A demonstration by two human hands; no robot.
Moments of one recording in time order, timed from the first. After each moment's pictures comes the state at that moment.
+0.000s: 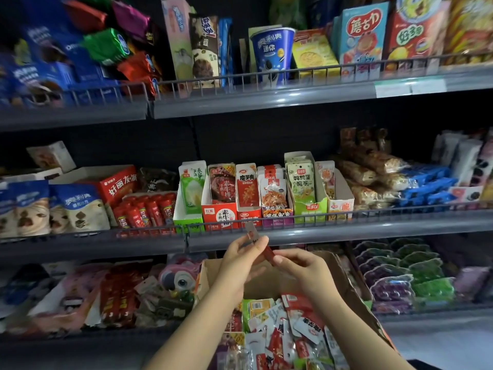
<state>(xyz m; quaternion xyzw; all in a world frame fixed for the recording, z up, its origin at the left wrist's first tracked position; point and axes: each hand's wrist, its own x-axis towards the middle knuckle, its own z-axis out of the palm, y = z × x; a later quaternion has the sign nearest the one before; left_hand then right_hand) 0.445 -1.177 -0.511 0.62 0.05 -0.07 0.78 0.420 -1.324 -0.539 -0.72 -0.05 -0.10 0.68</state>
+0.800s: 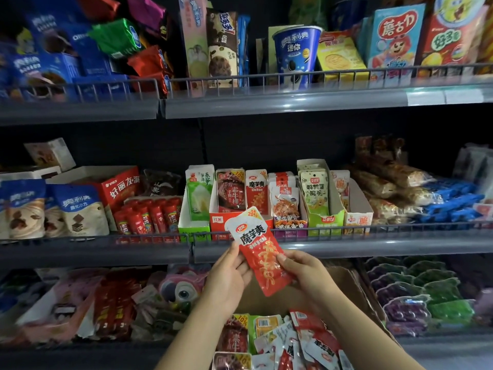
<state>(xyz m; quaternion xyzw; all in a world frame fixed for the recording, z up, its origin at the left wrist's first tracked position) 0.481 -1.138 -0.522 0.47 0.02 -0.09 0.88 0.471 -1.297 -0.529 -0.67 0.03 0.03 0.74</state>
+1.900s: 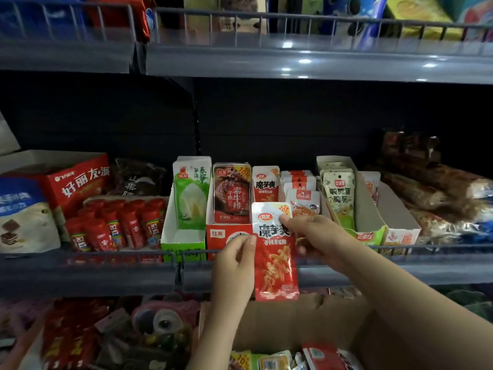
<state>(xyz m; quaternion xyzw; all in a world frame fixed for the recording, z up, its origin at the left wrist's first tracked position) 0.587 -1.130 -0.546 0.76 -0.07 0.16 0.63 0.598 -1.288 -0.476 -0.79 0.04 0.09 0.60</state>
